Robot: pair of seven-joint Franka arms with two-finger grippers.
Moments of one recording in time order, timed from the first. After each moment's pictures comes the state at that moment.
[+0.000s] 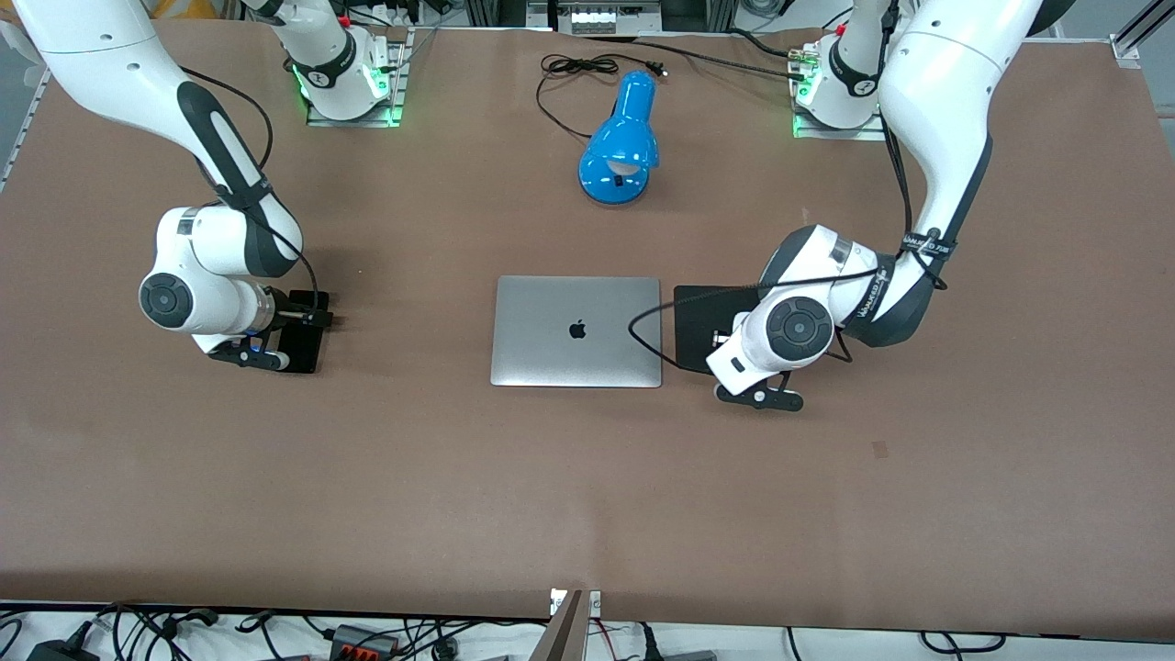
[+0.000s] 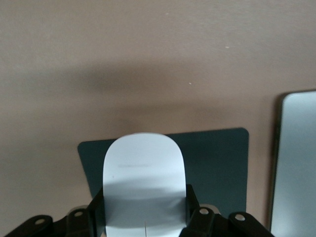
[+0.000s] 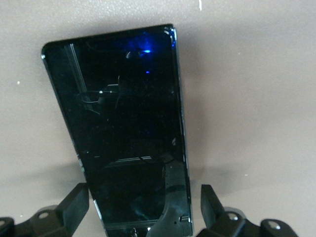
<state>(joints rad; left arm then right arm) -0.15 0.67 -0.30 -1.58 0.16 1.99 -0.42 -0.09 0.50 0.08 -2.08 -0.06 2.29 0.21</state>
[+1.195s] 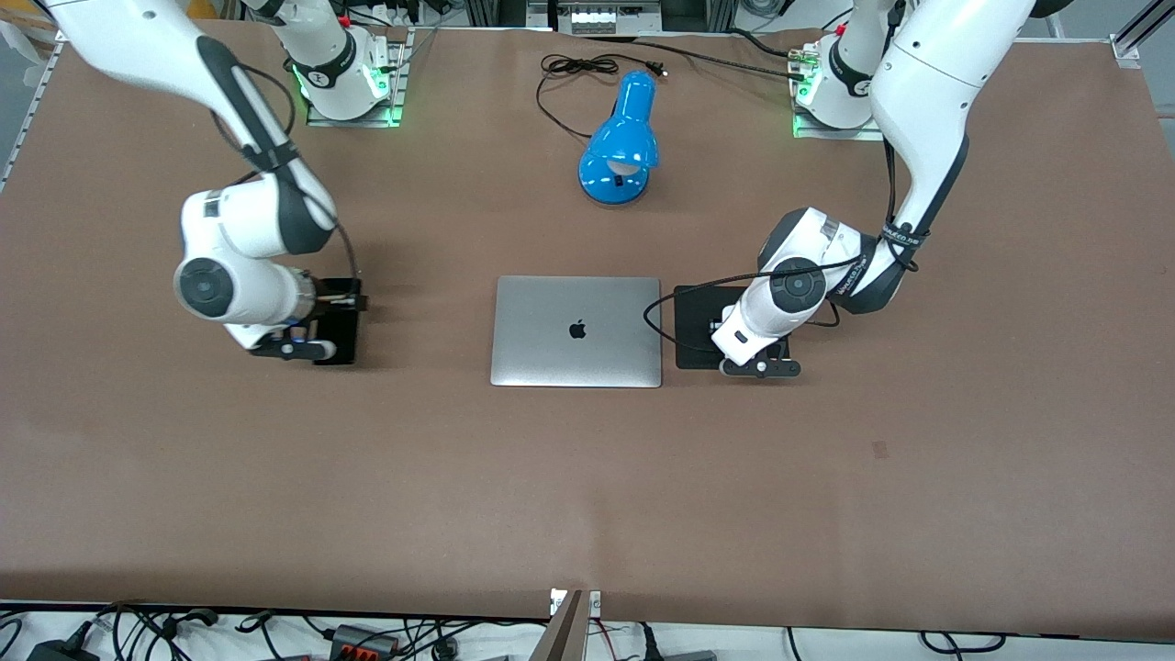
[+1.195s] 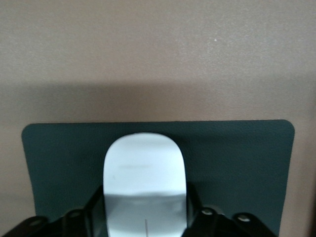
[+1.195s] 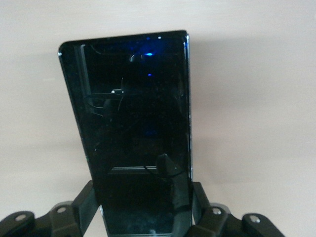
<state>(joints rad) -0.13 0.61 -0.29 -1.93 0.17 2.40 -0.52 -0.07 0.41 0.27 -2.04 -0.06 2.14 0.29</state>
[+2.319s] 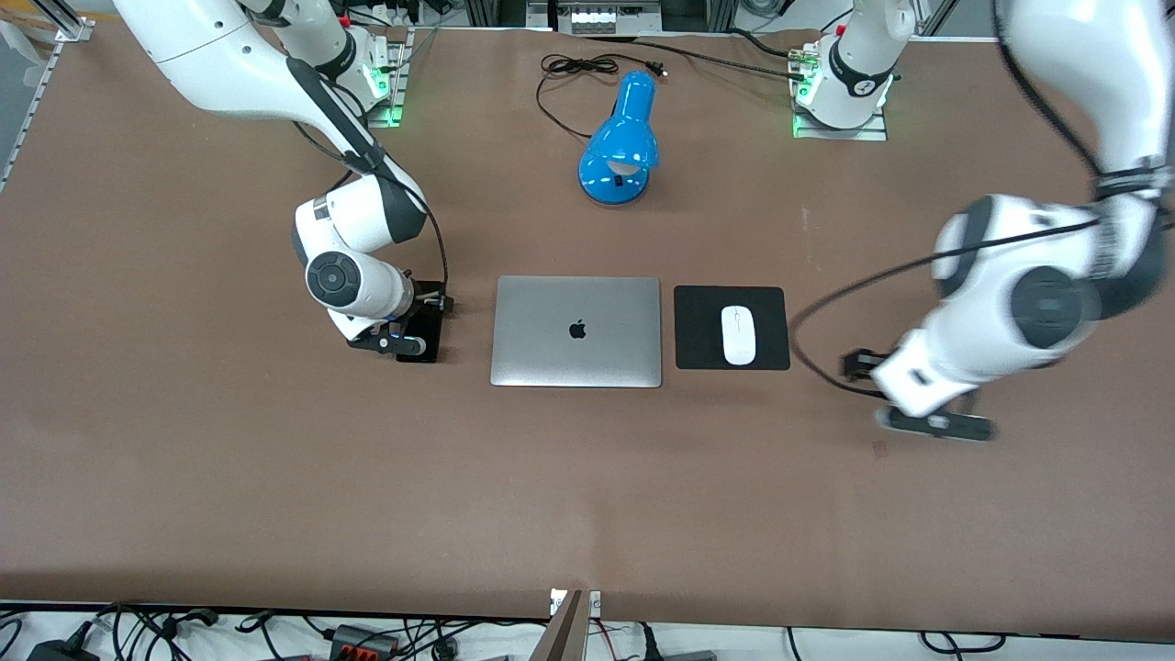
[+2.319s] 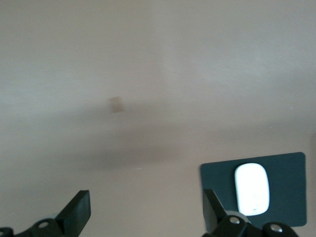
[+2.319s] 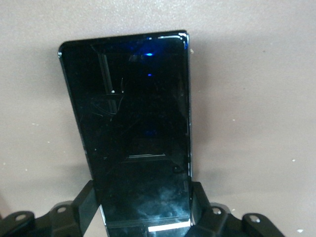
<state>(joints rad) 0.10 0.47 -0.28 -1.44 0.18 1.84 -0.10 0.08 0.54 0.30 -2.04 -0.06 2.33 0.52</state>
